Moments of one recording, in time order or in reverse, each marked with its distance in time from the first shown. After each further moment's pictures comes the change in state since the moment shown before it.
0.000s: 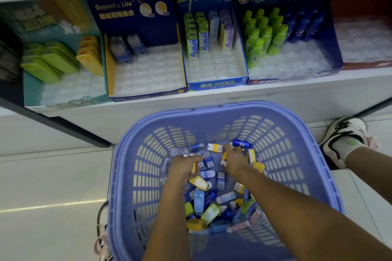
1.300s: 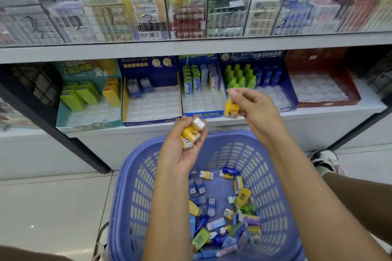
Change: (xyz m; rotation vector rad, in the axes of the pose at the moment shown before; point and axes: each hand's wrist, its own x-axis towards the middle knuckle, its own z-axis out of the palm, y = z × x) left_hand -0.172 0.099 0.018 -1.018 -0.517 0.382; right_hand -0.121 -0.071 -0.248 1.240 0.389 -0.493
